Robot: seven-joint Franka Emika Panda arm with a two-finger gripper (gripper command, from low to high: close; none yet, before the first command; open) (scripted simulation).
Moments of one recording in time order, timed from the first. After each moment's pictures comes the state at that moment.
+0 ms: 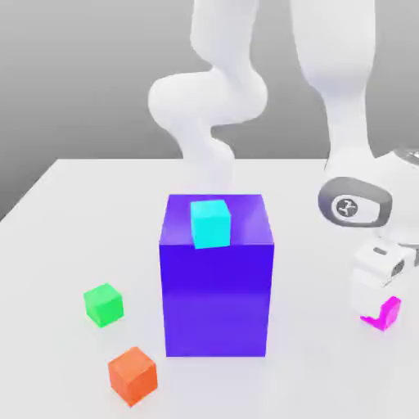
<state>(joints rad) 0.39 0.38 0.33 -2.58 -0.54 2.91 1.29</state>
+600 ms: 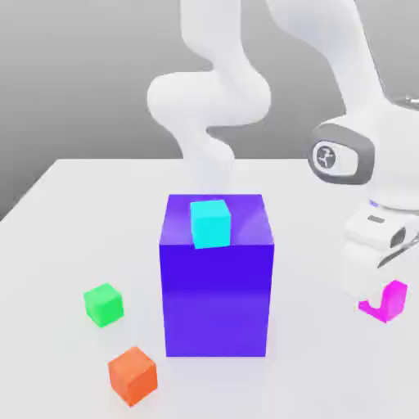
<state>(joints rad) 0.03 0.09 0.45 -2.57 -0.18 2.76 0.76</state>
